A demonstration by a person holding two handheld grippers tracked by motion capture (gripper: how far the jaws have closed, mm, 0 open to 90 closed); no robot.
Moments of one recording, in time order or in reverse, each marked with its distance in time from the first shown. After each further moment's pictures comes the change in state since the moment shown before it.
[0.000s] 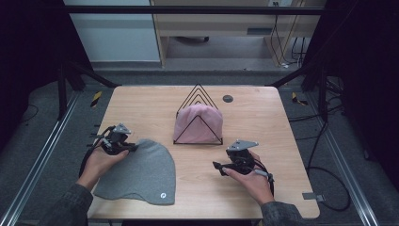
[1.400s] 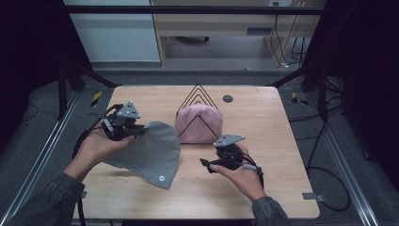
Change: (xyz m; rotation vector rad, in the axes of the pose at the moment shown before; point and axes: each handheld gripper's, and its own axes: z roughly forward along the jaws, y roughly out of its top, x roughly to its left) left arm -0.064 0.094 -0.096 -0.080 0.016 0.272; right arm 0.031 0.042 0.003 -0.018 0.037 -0.098
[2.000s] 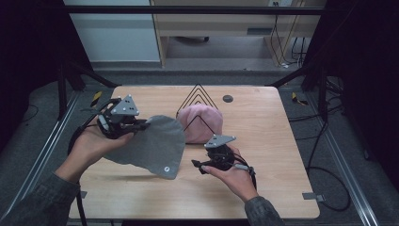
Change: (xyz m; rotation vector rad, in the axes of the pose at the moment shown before) left arm -0.015 0.026 -0.038 -0.070 0.015 0.080; right arm 0.018 0.011 0.013 -0.010 0.050 -0.027
